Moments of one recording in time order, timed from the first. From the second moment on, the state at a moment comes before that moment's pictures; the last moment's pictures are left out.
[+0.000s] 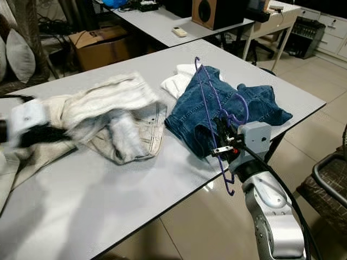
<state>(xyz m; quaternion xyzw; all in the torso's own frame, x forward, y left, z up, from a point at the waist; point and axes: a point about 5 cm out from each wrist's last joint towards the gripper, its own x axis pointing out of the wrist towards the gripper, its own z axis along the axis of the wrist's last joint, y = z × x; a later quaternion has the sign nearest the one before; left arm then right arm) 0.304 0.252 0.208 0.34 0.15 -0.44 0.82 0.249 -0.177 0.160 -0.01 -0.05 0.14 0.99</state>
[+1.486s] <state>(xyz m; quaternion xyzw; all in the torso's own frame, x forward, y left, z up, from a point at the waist) 0.358 0.155 0.225 0.43 0.00 -0.38 0.82 0.251 -0.174 0.164 -0.01 -0.06 0.14 0.99</state>
